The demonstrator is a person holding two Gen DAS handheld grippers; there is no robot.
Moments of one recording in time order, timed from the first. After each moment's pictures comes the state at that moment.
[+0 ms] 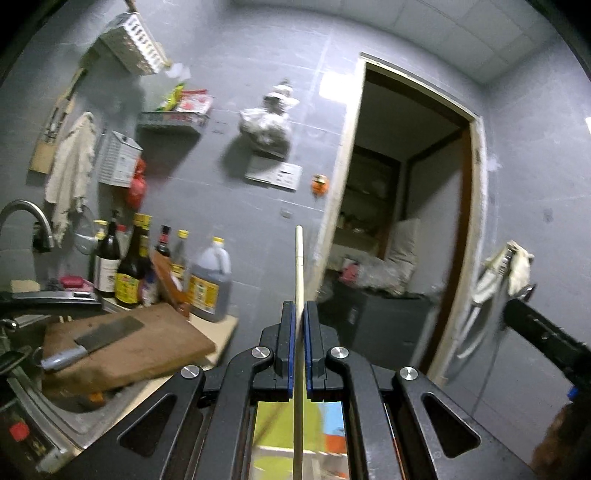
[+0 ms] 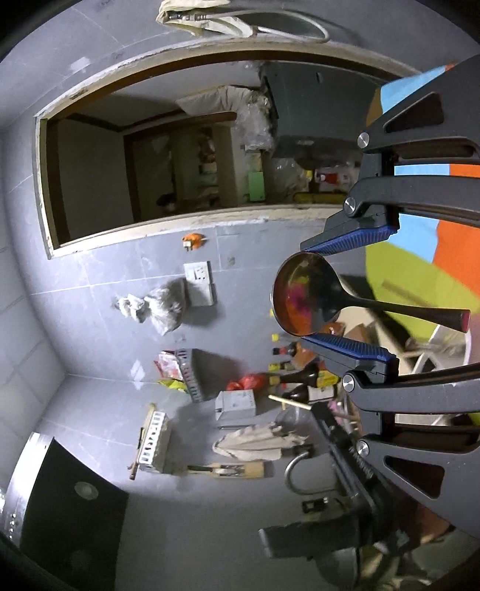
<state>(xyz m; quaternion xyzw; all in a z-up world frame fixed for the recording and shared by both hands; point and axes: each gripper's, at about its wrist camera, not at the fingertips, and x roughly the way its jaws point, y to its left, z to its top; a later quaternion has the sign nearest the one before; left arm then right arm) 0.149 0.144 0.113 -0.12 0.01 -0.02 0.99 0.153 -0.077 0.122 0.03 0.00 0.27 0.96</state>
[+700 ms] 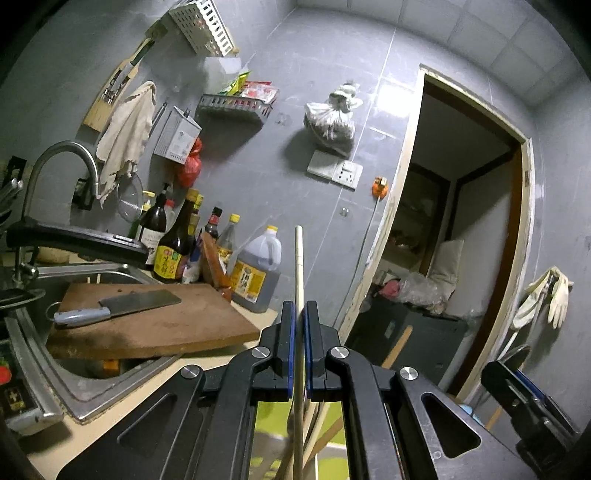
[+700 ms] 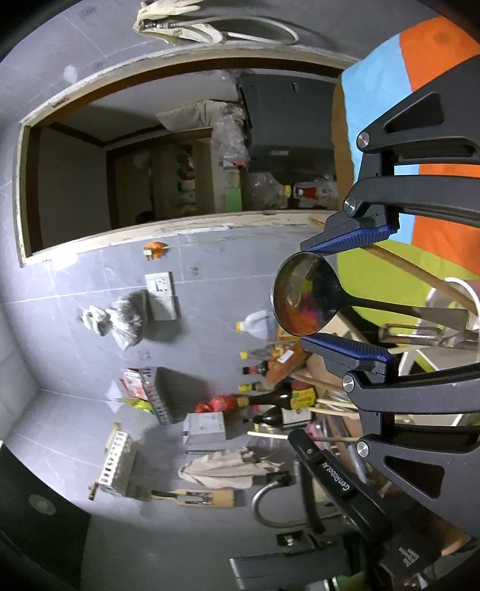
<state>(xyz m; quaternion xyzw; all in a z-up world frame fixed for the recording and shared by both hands) 0.160 0.175 0.058 -0.18 0.00 0.06 0.98 0.182 -0.016 0.053 0.02 0.04 0.22 0.98</state>
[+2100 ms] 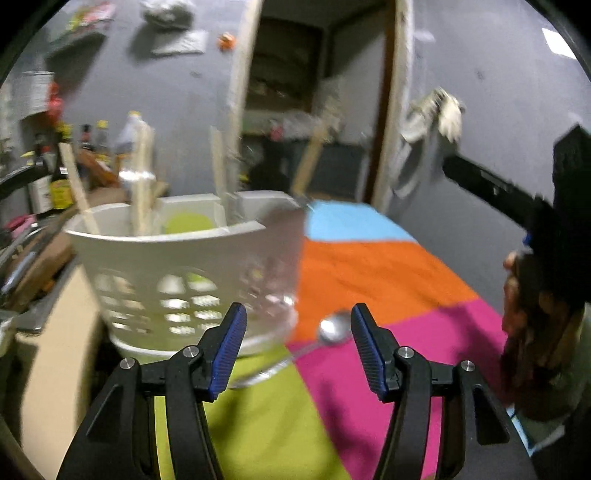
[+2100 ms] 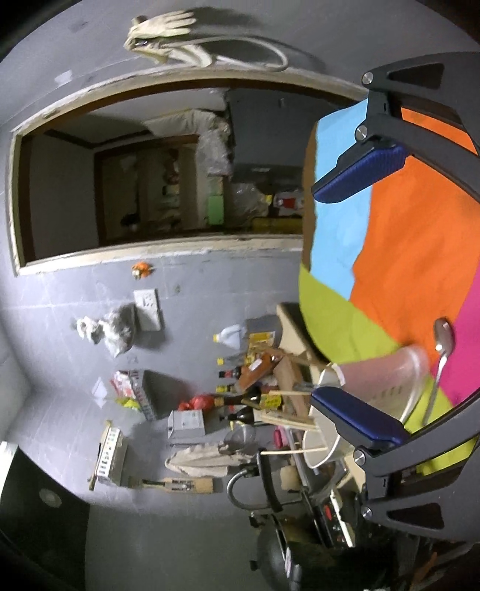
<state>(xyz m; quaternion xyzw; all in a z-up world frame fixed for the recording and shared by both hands) 0.098 0.051 -0.007 0.00 0.26 -0.20 0.94 0.126 -0.133 0.040 0.01 0.08 0.23 0.97</state>
